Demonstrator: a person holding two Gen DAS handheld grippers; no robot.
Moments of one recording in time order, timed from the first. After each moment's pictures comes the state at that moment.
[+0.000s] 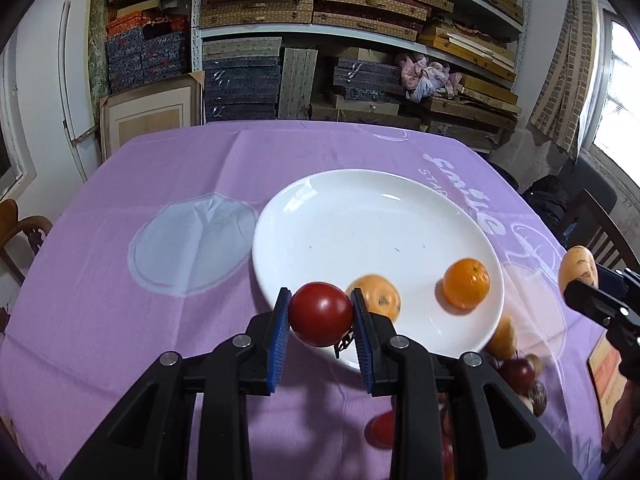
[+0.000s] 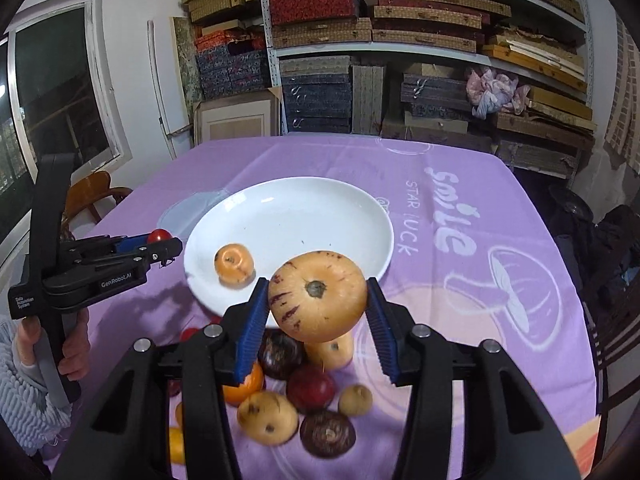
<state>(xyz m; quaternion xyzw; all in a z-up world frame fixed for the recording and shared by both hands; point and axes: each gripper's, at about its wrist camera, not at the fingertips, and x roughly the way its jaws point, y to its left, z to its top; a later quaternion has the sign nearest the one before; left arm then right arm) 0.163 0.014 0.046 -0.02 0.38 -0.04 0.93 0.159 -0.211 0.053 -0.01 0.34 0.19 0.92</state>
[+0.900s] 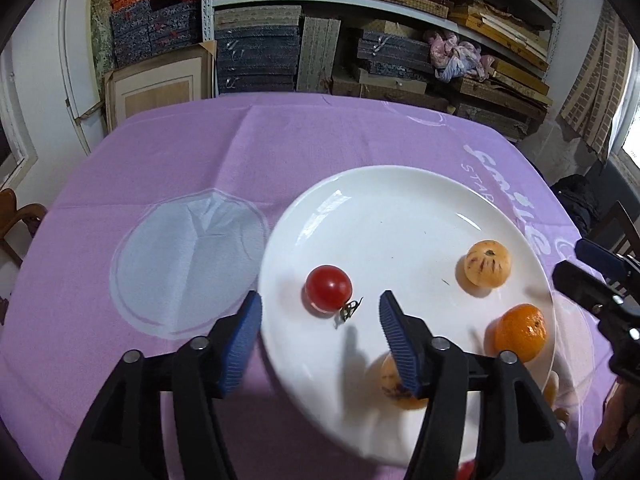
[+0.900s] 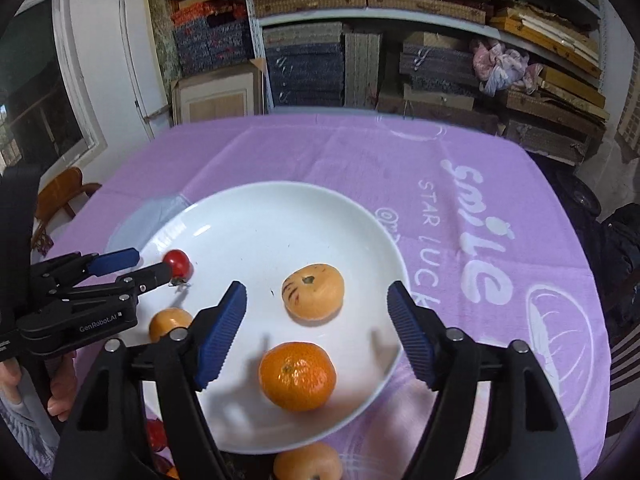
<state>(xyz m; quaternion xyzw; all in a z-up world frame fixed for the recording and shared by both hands) 0.224 0.031 0.033 -0.03 0.42 0.00 0.91 0.250 -0.201 0.044 0.01 0.36 0.17 0.92</state>
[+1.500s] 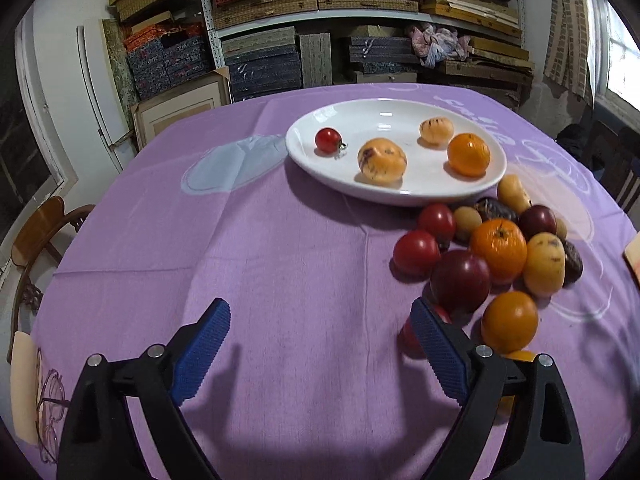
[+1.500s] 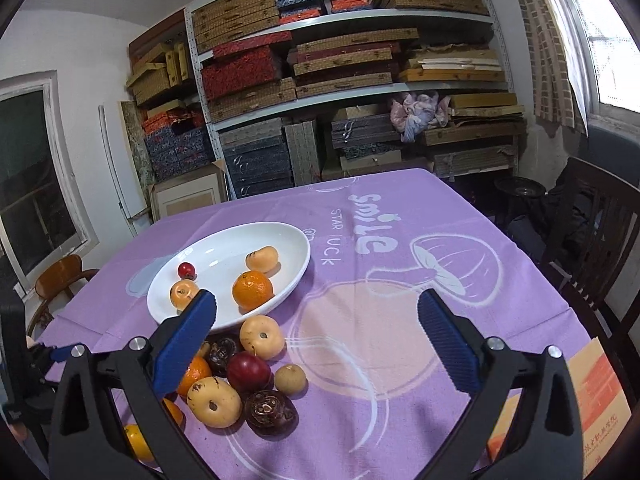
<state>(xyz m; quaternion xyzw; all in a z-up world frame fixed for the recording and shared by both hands) 0.041 0.004 -0.006 0.06 0.39 0.02 0.92 0.077 -0.312 0.026 0.12 0.23 0.10 0.96</state>
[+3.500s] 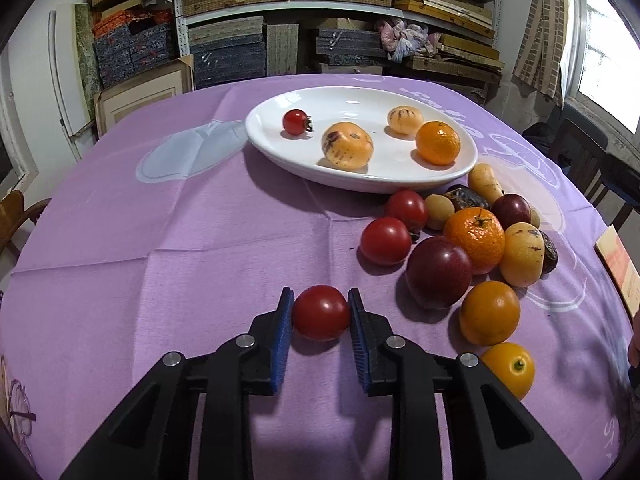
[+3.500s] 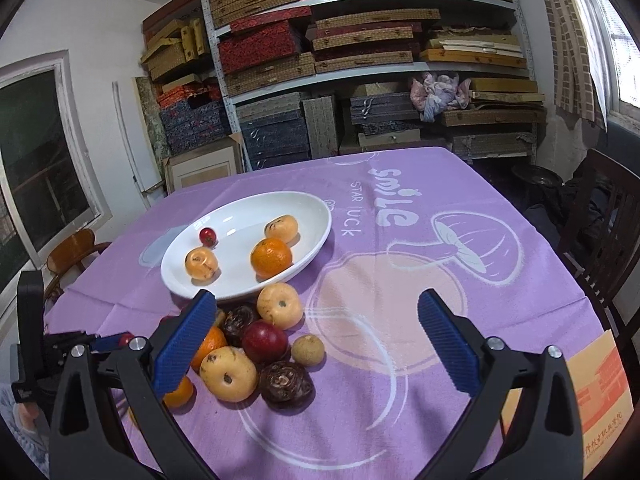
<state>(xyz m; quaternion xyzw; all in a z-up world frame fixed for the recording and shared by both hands) 0.054 0.007 -0.021 0.03 0.40 -0.05 0.91 0.062 -0.273 0.010 0.07 0.27 0.15 0.95</state>
